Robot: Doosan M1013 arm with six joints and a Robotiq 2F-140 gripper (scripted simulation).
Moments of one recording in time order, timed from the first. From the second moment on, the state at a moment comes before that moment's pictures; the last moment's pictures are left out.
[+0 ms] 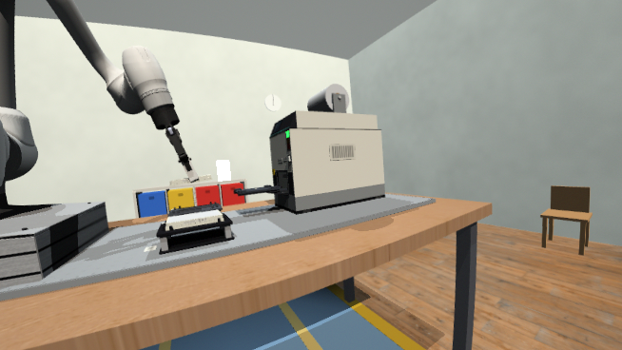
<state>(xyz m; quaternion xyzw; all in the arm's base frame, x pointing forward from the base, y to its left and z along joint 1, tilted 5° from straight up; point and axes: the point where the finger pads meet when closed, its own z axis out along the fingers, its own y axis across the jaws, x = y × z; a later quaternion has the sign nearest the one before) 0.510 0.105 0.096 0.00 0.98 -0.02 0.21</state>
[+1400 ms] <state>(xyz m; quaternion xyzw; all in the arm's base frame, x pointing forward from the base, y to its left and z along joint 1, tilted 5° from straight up) 0.575 0.101 0.102 0.00 0.98 -0.02 0.21</state>
